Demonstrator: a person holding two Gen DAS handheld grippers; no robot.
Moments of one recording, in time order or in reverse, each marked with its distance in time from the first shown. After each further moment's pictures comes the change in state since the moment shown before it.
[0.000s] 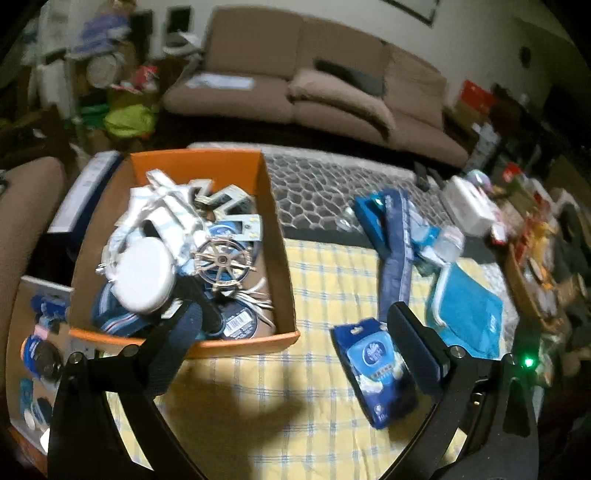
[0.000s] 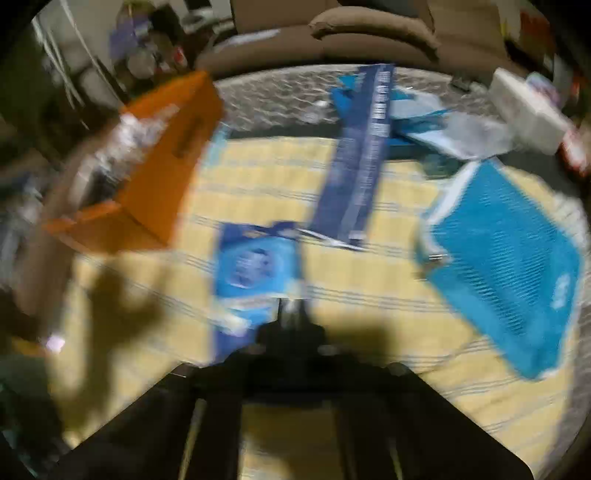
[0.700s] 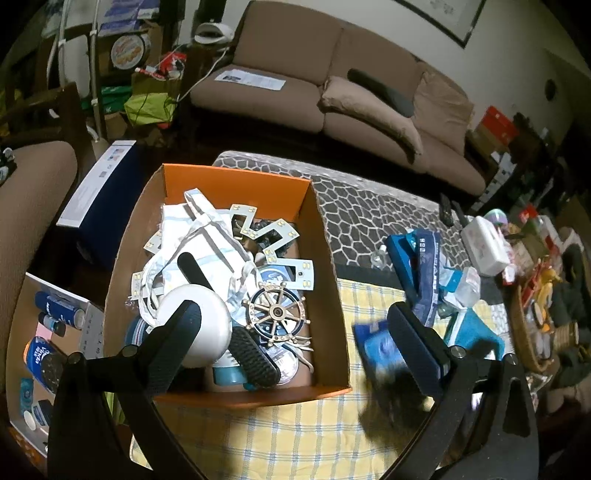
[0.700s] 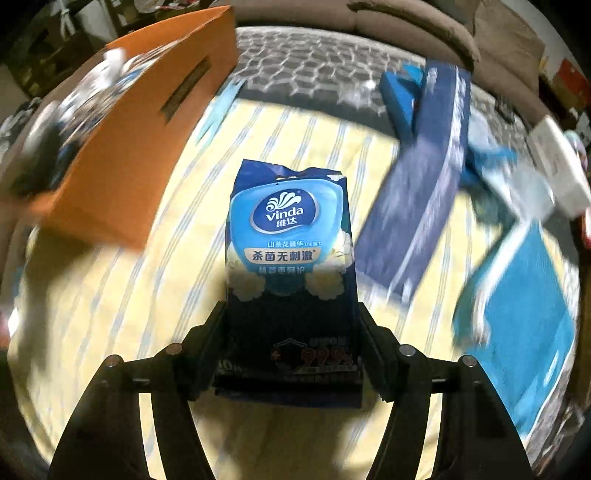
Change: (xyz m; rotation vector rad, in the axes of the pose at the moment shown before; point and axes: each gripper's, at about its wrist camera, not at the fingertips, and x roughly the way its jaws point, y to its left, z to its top) left arm 0.024 0.068 0.065 -0.093 0.056 -0.043; right arm 0.057 0.047 0.031 -0.138 0.153 -0.047
